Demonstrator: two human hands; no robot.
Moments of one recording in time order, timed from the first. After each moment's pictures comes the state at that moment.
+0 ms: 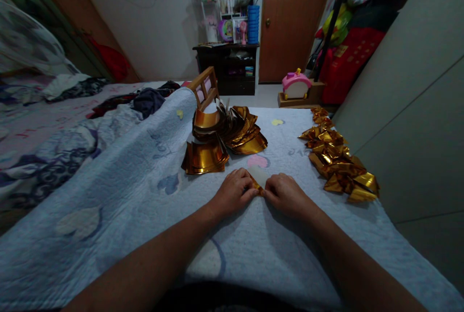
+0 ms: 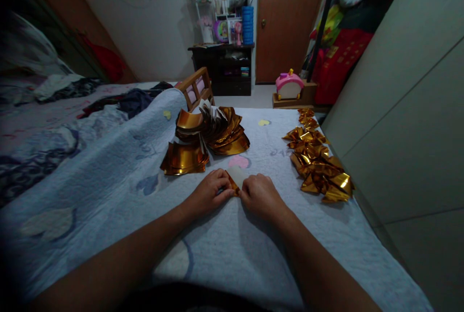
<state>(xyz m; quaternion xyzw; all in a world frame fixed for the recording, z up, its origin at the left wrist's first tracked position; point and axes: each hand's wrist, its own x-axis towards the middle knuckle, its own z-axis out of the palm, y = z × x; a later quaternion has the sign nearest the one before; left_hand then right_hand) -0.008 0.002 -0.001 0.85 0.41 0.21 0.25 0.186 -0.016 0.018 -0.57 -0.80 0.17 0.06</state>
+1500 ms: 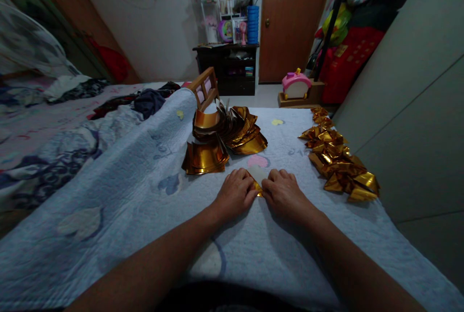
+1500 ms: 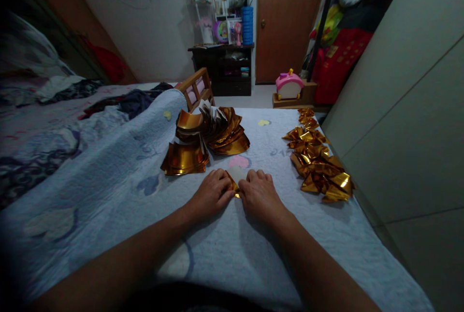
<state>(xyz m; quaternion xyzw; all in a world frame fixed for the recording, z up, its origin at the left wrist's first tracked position) -0.002 -0.005 -0.002 0.86 0.45 0.17 0.18 0.181 -0.026 0.014 -0.55 -0.83 0.07 0.06</state>
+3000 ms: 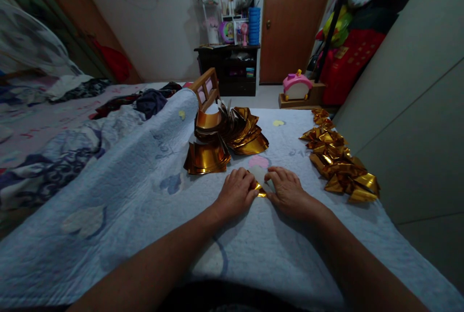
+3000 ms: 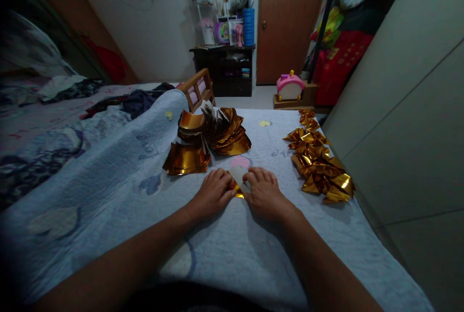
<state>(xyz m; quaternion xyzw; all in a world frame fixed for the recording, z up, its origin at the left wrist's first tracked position) -0.002 -0.006 -0.003 0.85 0.49 0.14 0.16 0.200 -0.020 -0.009 -0.55 -0.81 0.15 0.13</state>
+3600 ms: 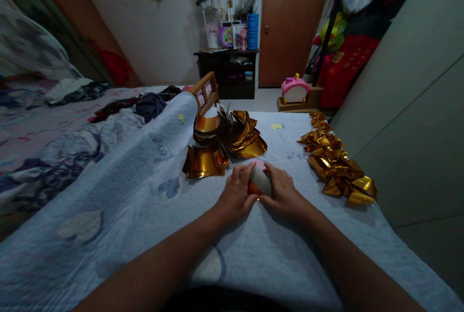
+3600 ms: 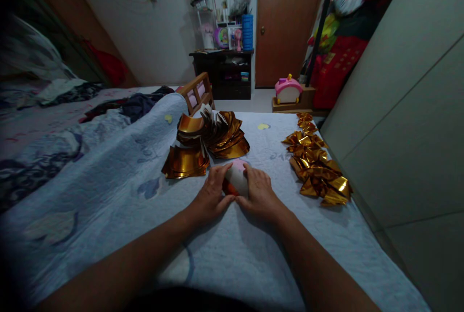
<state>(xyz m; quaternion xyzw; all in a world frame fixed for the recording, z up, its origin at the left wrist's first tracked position) -0.004 -0.006 -0.012 0.83 0.41 0.31 0.20 0.193 -0.012 -0.011 -0.53 -0.79 0.19 0.23</state>
